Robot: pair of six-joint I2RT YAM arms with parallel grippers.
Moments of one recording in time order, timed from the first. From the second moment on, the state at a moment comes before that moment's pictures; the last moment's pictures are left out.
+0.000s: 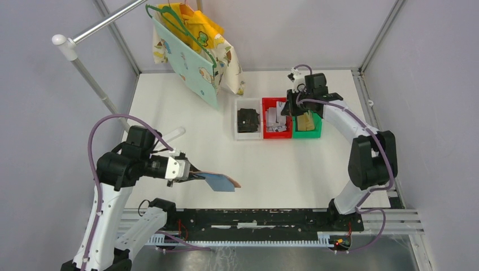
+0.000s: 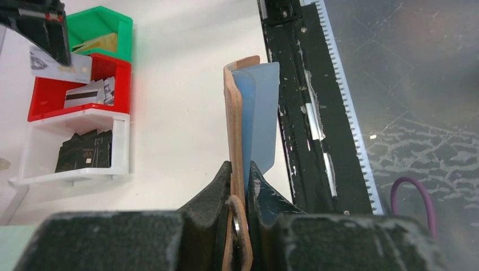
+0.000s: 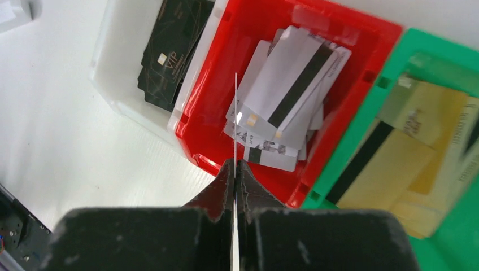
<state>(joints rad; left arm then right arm) -0.26 0.80 1.20 -1.44 1.13 1.22 0.22 1.66 1.28 -0.40 -0.42 0.07</state>
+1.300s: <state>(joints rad) -0.26 0.84 1.18 -1.46 1.06 1.36 0.62 1.15 0.79 0.23 -0.65 0.23</state>
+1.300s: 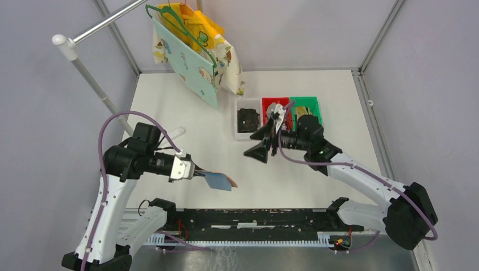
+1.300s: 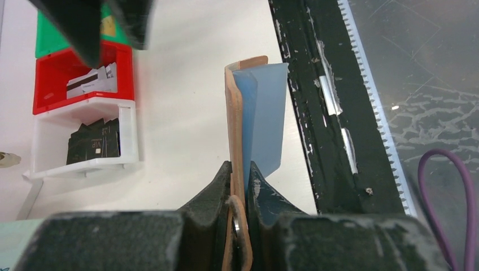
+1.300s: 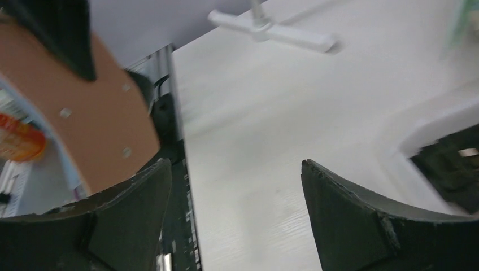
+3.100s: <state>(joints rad) -0.11 1.26 1.02 -0.75 0.40 0.66 0.33 0.87 0.66 -0.12 0.14 0.23</state>
